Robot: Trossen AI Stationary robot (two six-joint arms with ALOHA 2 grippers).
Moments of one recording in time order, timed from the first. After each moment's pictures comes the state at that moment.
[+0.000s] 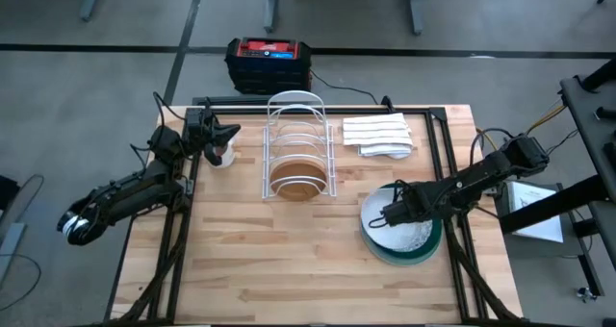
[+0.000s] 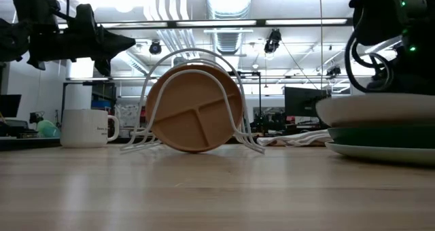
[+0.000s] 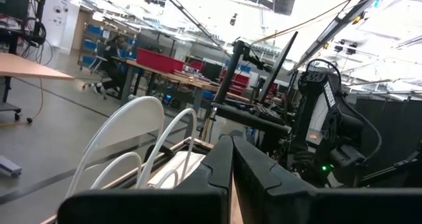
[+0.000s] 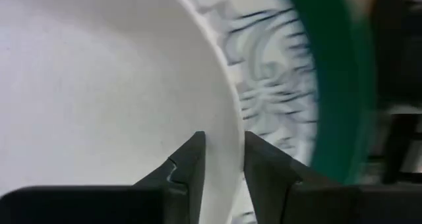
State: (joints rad) left arm 0.97 0.74 0.12 0.90 0.65 -0.45; right arm 0.33 1.39 0.70 -1.08 -0.03 1.79
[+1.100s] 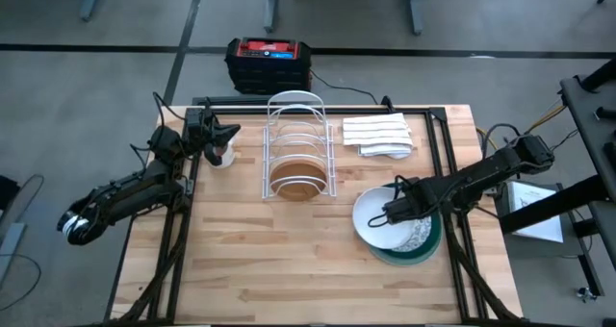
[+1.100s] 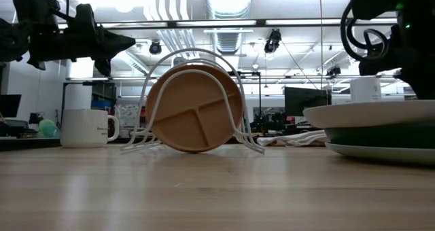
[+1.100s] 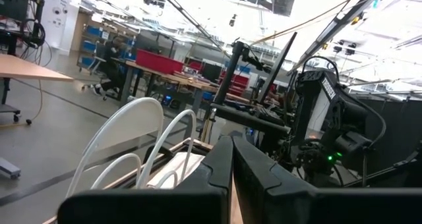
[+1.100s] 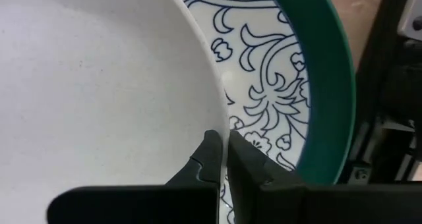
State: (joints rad) left arm 0.97 0.74 0.12 0.91 0.65 -0.45; right arm 0.33 1.33 0.79 -1.17 0.03 1.70
